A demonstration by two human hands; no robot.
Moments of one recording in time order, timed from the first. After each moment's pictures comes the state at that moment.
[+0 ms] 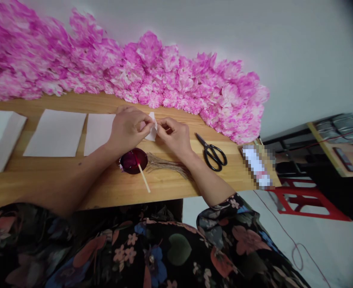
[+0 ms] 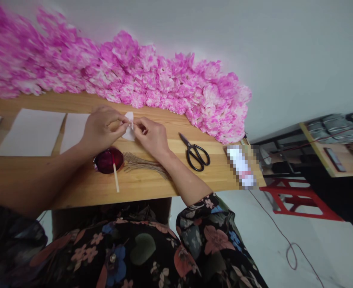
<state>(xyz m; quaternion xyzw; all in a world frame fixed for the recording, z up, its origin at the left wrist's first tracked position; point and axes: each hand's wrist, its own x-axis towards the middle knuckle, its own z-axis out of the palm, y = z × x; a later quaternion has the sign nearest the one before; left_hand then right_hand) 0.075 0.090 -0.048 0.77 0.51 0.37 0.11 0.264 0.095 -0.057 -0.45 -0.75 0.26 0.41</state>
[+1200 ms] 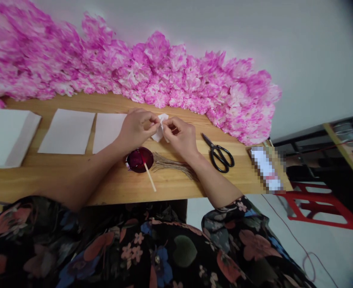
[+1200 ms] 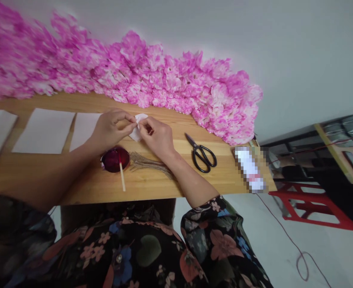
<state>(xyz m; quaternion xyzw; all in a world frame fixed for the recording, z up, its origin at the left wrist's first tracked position) 0.076 0.089 -0.047 0.75 0.51 0.38 0.18 0.262 0.092 -0.057 -0.46 -0.75 0.25 0.40</state>
